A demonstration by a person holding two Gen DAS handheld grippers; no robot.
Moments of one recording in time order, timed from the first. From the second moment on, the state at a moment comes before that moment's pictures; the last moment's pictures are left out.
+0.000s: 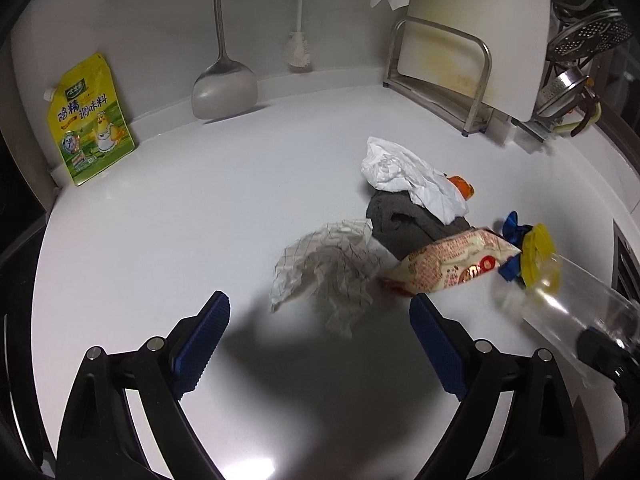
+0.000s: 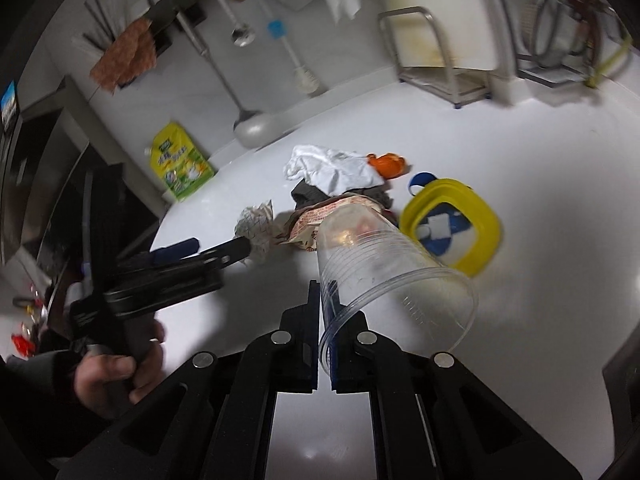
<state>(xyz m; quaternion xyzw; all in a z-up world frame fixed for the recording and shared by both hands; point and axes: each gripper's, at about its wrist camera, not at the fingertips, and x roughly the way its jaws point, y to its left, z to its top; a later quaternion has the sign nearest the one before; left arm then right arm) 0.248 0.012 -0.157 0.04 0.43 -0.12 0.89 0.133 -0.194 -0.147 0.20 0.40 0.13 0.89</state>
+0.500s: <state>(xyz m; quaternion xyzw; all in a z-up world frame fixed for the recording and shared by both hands) 0.269 0.006 -0.170 0.03 0.46 -0.13 0.88 0.100 -0.196 -0.146 0.21 0.41 0.10 0.88</state>
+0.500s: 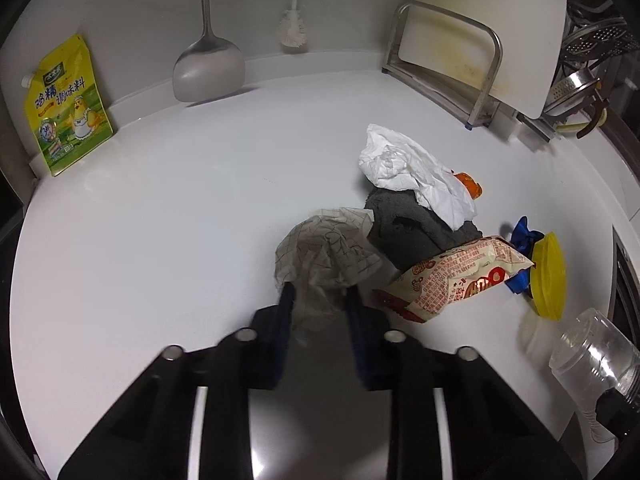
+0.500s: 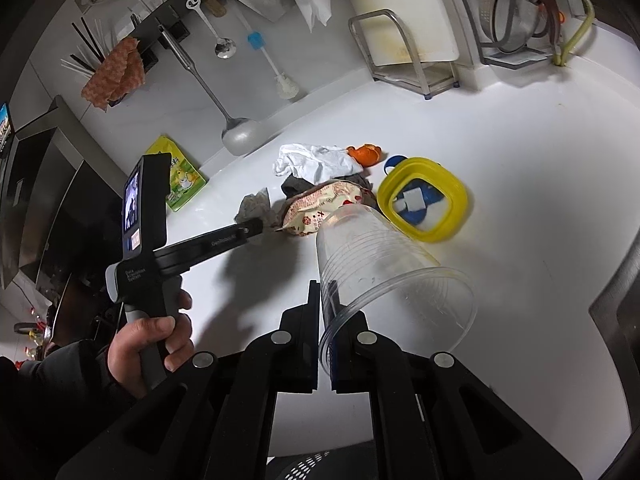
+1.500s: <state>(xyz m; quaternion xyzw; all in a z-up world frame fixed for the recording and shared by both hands) 0.083 0.054 -0.085 0.02 0.43 -0.10 0.90 0.005 -0.183 -0.106 0.17 0.43 0.15 0.88</state>
